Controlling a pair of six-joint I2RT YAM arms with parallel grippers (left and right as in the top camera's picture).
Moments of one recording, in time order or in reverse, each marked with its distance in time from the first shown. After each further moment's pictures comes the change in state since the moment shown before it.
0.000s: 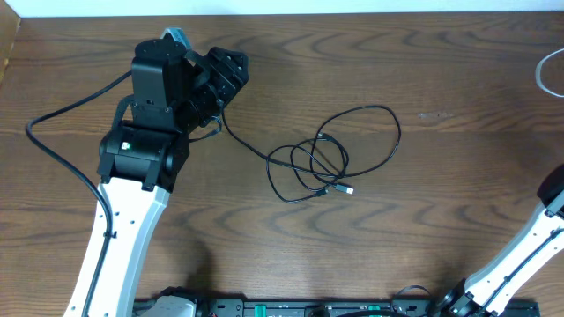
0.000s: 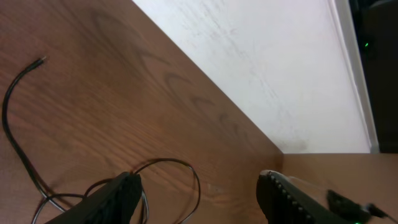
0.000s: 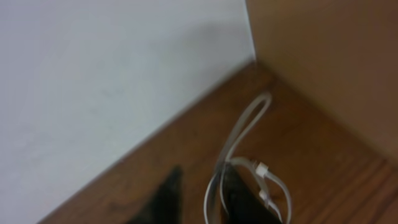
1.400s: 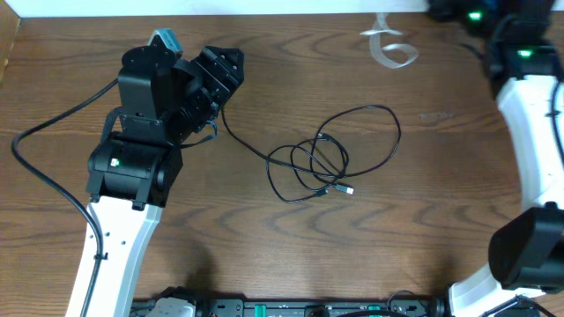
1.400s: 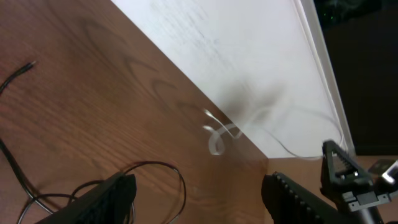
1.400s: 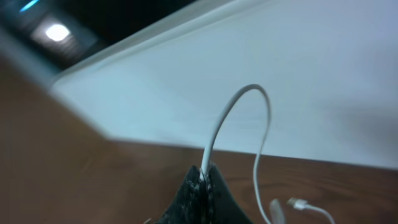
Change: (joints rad) left arm 0.000 -0.064 0.000 0.003 -0.006 -0.031; right arm 0.573 -0.680 -0.848 0.544 -0.395 0.163
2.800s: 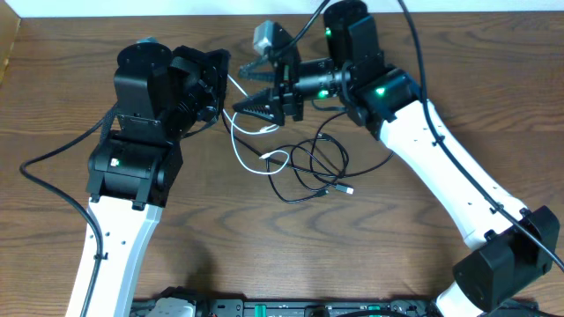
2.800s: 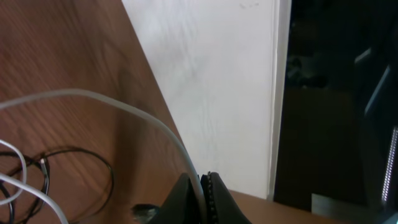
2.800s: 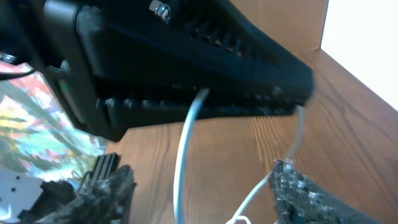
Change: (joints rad) left arm 0.000 0.000 0.000 0.077 -0.034 -0.448; right arm 0.632 0.000 0.000 -0.187 -0.343 -0.529
